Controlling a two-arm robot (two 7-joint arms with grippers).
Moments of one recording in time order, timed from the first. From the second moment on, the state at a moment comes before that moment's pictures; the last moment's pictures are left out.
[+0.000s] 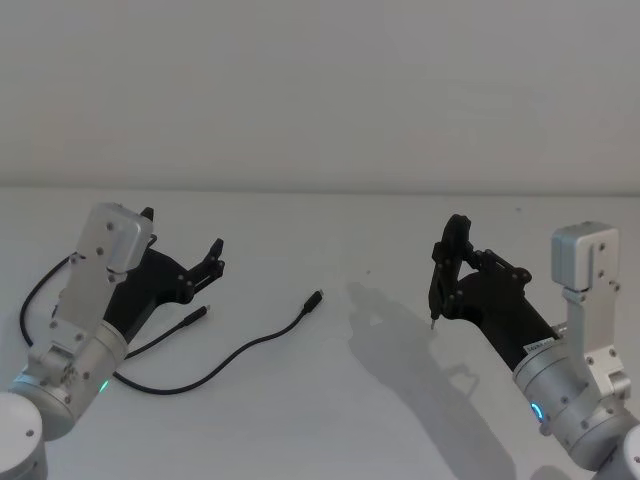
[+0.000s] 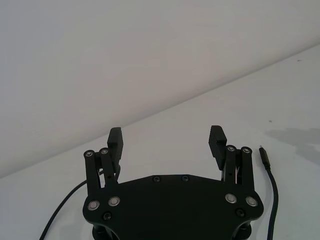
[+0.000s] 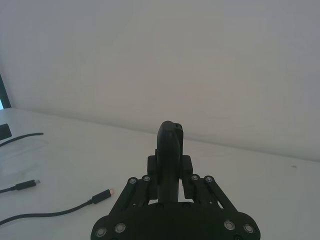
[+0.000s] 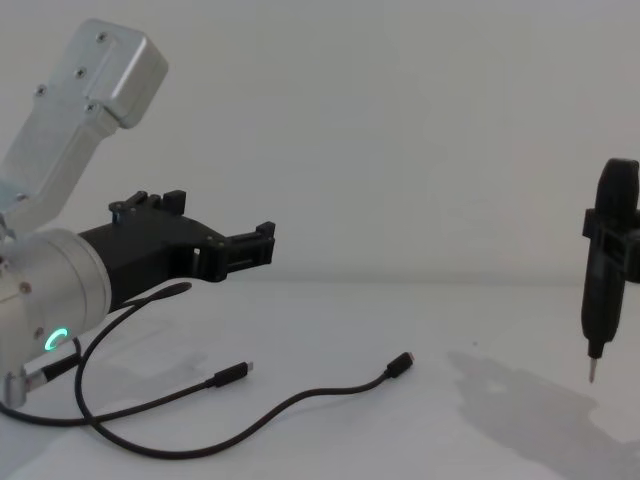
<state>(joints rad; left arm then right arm) -0.24 0.38 0.45 -1.63 -0.20 0.01 -0.01 -0.01 0.34 -0.23 -1.77 0.29 0.03 0.07</state>
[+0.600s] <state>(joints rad) -0.24 0.38 0.45 -1.63 -0.20 0.01 -0.01 -0.01 0.34 -0.23 -1.77 0.29 0.03 0.07</state>
